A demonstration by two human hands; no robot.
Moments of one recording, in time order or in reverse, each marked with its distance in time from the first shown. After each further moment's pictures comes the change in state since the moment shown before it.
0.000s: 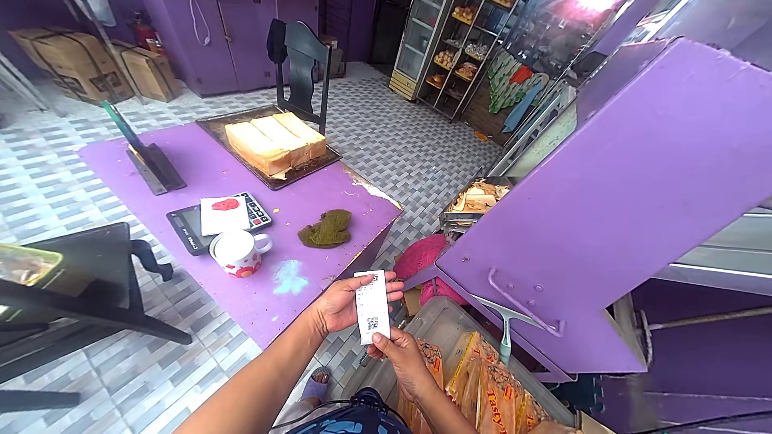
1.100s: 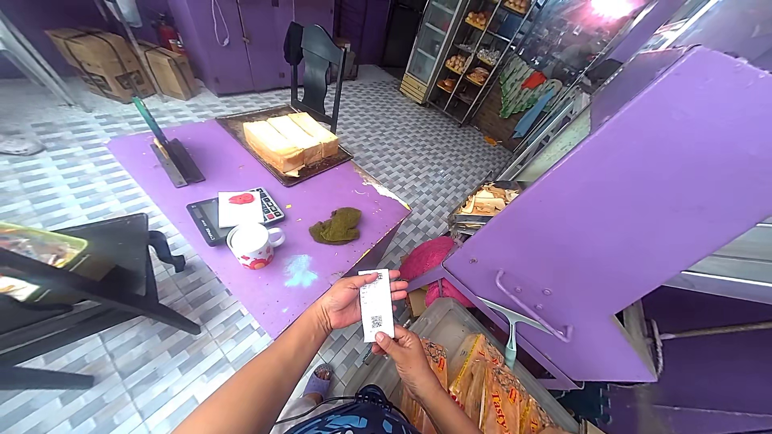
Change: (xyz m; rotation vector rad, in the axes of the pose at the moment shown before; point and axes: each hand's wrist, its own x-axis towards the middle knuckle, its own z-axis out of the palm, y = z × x) left_hand -0.015 -0.001 0.002 0.010 0.021 0.021; right_hand -0.006 0.001 0.008 -0.048 -0.019 -0.068
